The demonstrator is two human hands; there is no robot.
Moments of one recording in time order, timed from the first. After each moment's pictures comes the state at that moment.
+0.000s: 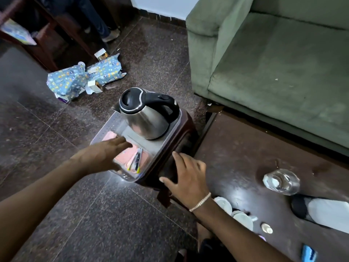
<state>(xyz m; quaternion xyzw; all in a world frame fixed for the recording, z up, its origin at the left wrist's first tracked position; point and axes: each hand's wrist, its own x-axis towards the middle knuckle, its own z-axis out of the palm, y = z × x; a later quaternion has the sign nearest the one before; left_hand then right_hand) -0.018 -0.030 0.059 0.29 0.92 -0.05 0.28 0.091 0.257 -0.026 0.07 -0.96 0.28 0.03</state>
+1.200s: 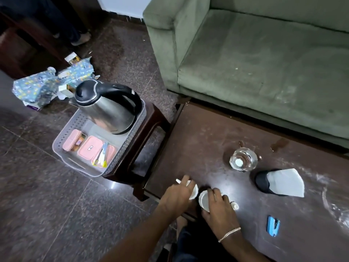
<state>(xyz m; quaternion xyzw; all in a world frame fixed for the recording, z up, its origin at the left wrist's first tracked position) 0.169 0.266 -0.092 0.27 0.92 0.03 0.29 0.248 0.420 -0.085 -0.05 -0.98 0.12 -0.17</state>
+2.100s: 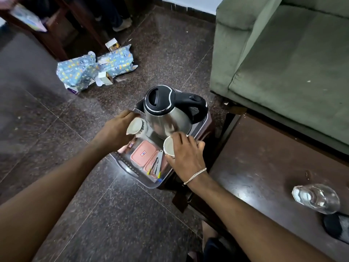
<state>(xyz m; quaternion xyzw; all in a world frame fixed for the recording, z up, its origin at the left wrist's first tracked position) -0.079 -0.063 0.037 0.14 0.98 0.09 0.13 -0.003 0.173 -0.022 0.09 -0.97 0.22 0.02</state>
